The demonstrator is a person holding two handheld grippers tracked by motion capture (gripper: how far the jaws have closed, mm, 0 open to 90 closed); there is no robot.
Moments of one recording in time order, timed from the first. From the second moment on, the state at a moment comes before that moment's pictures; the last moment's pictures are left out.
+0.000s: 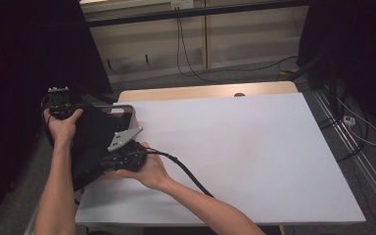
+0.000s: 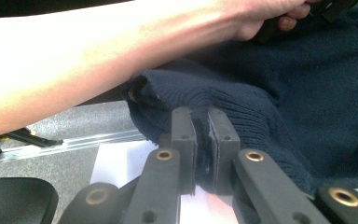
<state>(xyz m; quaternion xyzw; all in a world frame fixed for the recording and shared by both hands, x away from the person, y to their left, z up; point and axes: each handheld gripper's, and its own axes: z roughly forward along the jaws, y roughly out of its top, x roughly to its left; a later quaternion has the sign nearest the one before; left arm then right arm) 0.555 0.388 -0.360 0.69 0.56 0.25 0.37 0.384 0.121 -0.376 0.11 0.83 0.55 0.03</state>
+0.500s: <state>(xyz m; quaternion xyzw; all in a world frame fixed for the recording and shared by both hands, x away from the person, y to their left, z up) 0.563 0.373 -0.373 0.70 0.58 0.24 0.34 0.386 0.109 -0.386 0.12 0.83 0.55 0.03</state>
